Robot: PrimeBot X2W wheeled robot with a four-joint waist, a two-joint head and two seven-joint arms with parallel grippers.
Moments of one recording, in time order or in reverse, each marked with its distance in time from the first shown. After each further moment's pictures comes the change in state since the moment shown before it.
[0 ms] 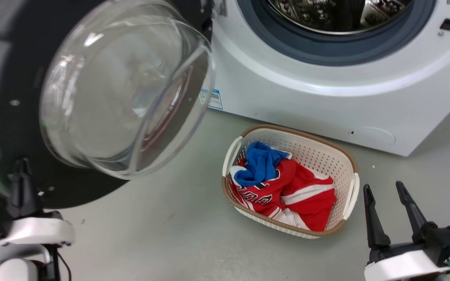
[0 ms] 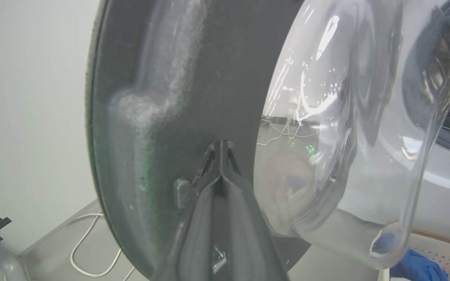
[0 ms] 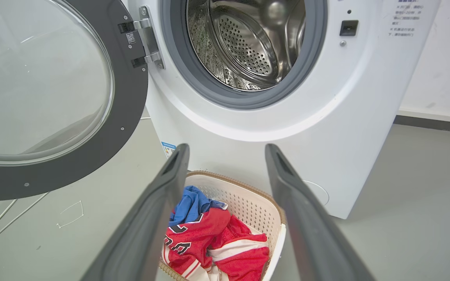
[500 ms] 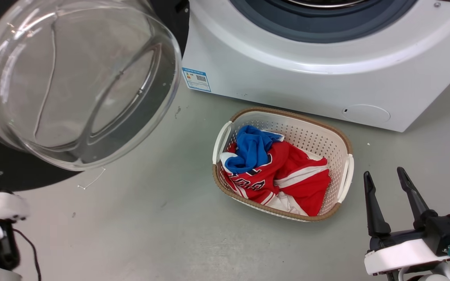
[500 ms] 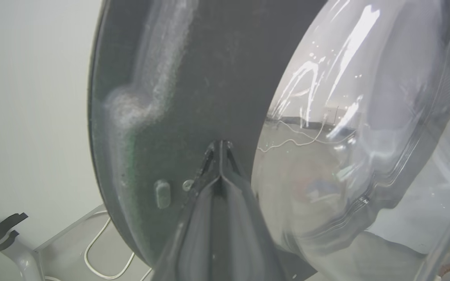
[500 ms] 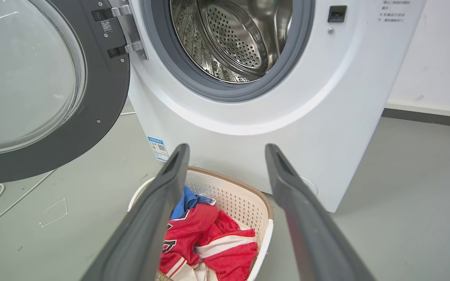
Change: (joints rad) left arm -0.171 0.030 0.208 0.158 0.008 -0.076 0.000; right arm -0.058 0.000 -0.004 -0.001 -0.040 0.000 0.000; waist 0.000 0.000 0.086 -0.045
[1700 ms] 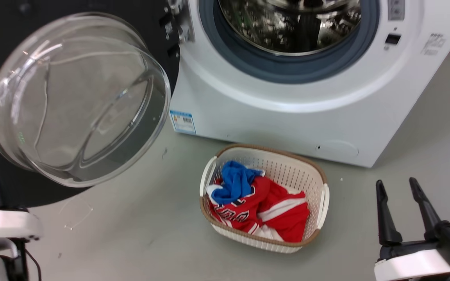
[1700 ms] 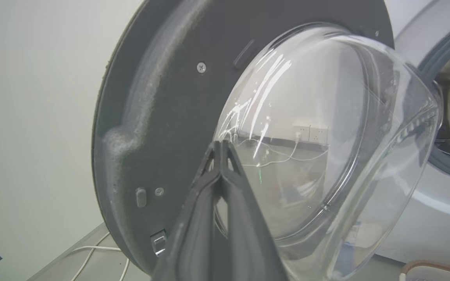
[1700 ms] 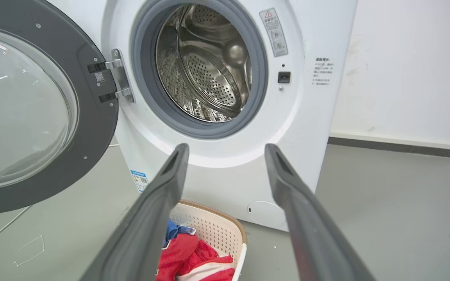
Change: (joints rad) left arm 0.052 -0.025 0.036 -0.034 0.128 -0.088 0.000; right arm 0.049 0.000 -0.030 -0.021 0.038 0.000 0.000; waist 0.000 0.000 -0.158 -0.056
